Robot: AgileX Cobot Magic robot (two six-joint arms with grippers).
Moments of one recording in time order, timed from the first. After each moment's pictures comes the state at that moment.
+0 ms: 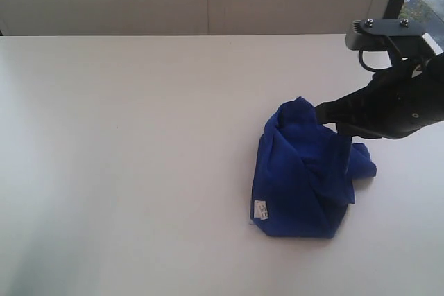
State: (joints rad) left arm -0.03 0.00 0.02 -0.08 0.31 0.14; right arm 0.11 1.35 -0.83 0.30 0.57 -0.17
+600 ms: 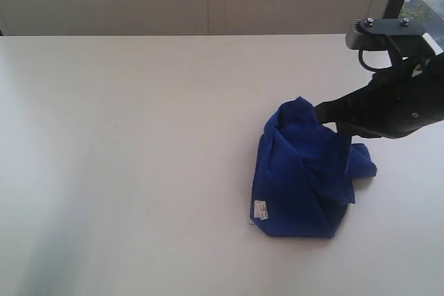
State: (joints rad) left arm -0.03 0.00 0.02 -0.08 -0.01 0.14; right arm 0.11 1.35 -0.83 0.30 0.57 -0.17
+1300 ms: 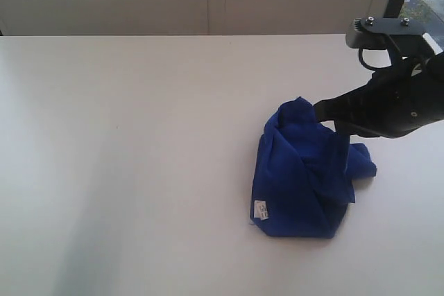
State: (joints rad) left arm -0.03 0.15 -0.37 -0.09 0.45 -0.04; right arm 0.11 1.35 -0.83 0.32 0.56 -0.17
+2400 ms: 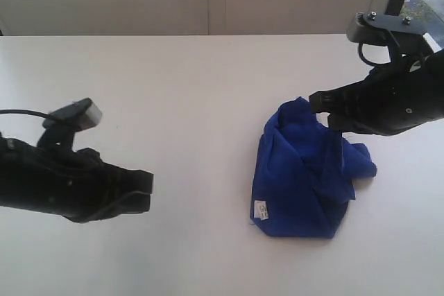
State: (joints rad) left arm -0.56 1.36 -0.54 -1.17 0.38 0.63; right arm 0.11 1.35 -0.83 0.41 0.55 -0.17
